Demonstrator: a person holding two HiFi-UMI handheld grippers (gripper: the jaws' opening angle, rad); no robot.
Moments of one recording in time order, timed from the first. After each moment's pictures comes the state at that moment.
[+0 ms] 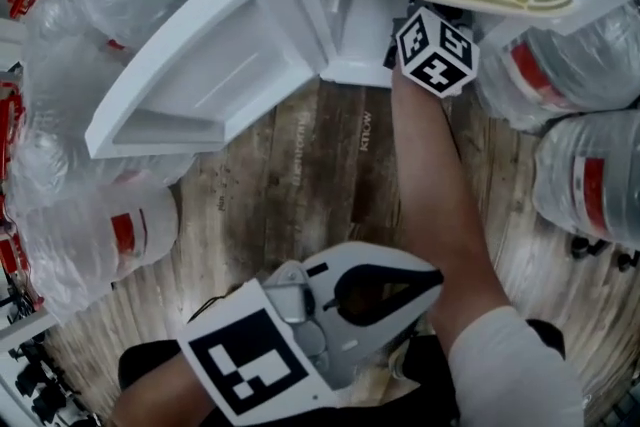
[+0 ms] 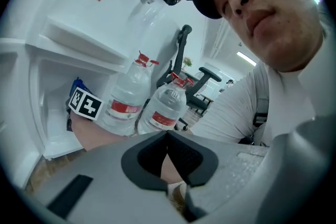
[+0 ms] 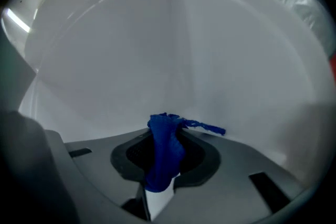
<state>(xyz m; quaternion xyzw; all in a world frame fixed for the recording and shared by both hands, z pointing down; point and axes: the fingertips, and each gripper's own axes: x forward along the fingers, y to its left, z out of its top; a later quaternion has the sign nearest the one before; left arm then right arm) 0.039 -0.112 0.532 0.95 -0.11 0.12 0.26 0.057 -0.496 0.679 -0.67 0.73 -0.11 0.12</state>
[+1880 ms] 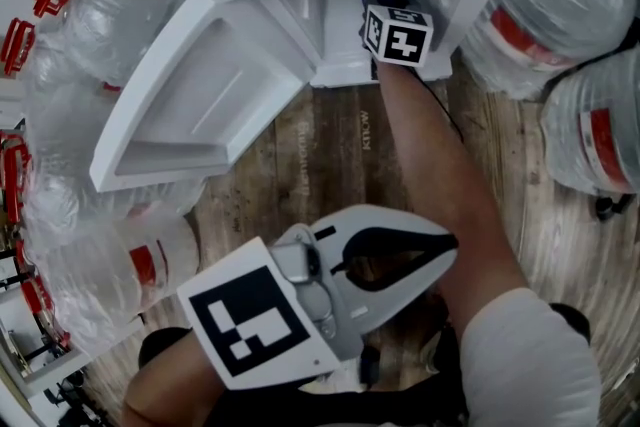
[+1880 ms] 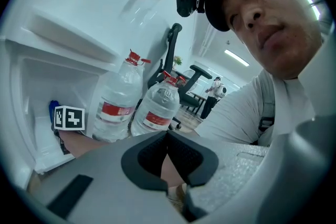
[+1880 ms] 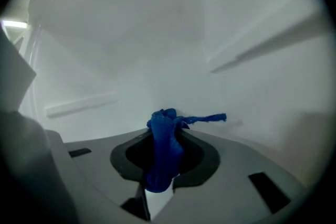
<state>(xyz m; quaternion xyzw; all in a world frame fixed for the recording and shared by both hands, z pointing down) 0.052 -0.119 0.540 0.96 -0.06 0.11 0.25 0.020 -0.508 0.784 -0.60 0.77 -0.20 -0.03</state>
